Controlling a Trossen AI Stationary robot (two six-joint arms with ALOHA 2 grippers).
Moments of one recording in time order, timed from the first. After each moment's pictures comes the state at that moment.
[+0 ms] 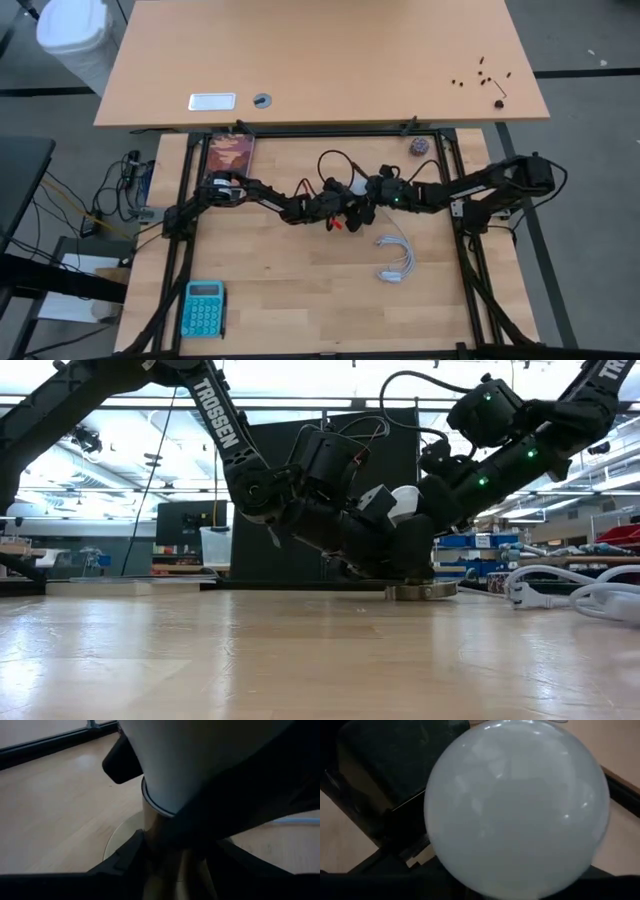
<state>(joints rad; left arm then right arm) 0.08 2.30 1.24 0.70 -0.37 -0.24 -0.12 1.44 0.45 0.47 0.35 0.14</state>
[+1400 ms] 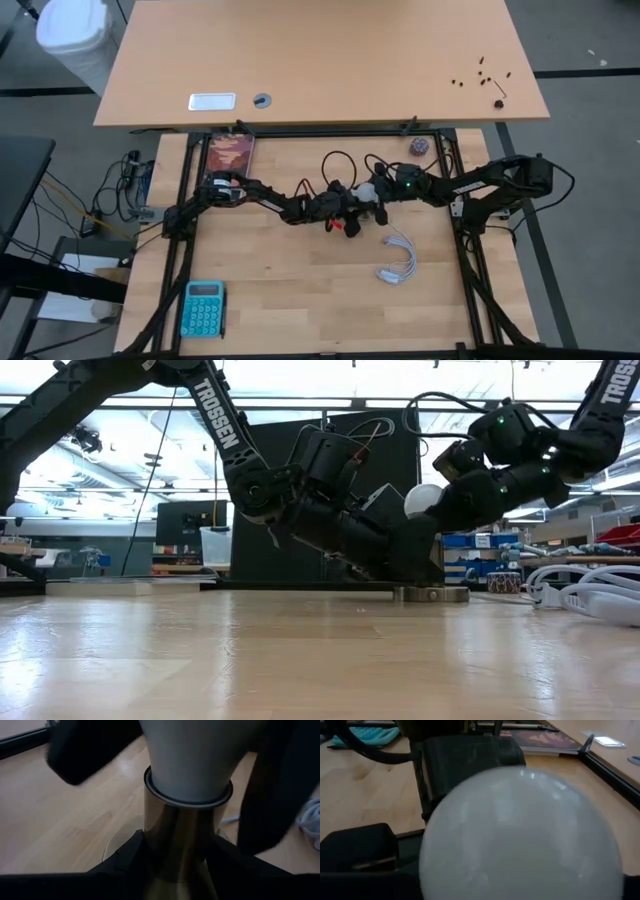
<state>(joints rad) 0.08 2.30 1.24 0.71 -0.24 -0.17 -0.34 1.43 0.31 0.78 -0.24 -0.13</state>
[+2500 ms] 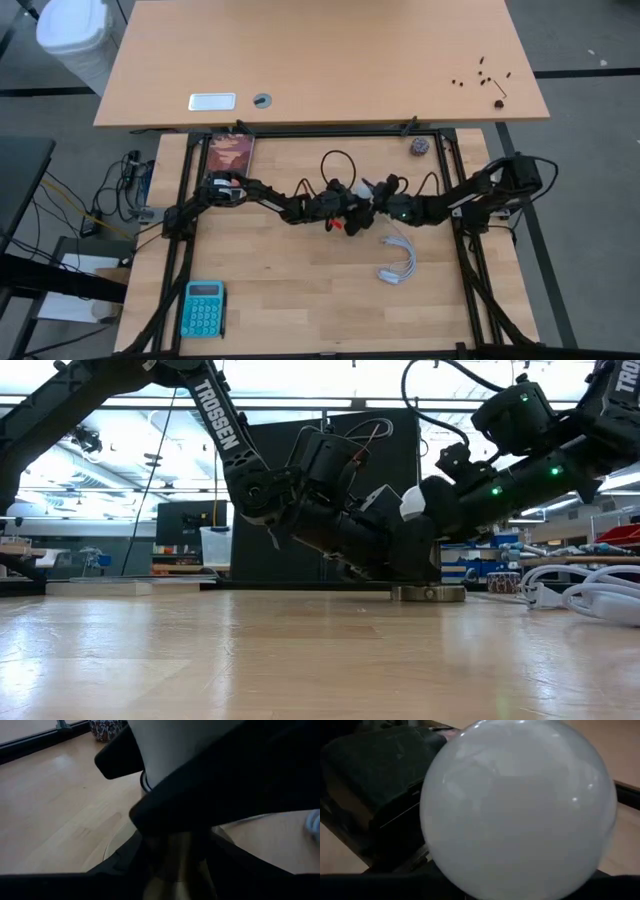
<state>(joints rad) 0.08 2.30 1.24 0.71 -0.27 -0.18 -0.01 1.55 0.34 0.82 0.63 0.31</state>
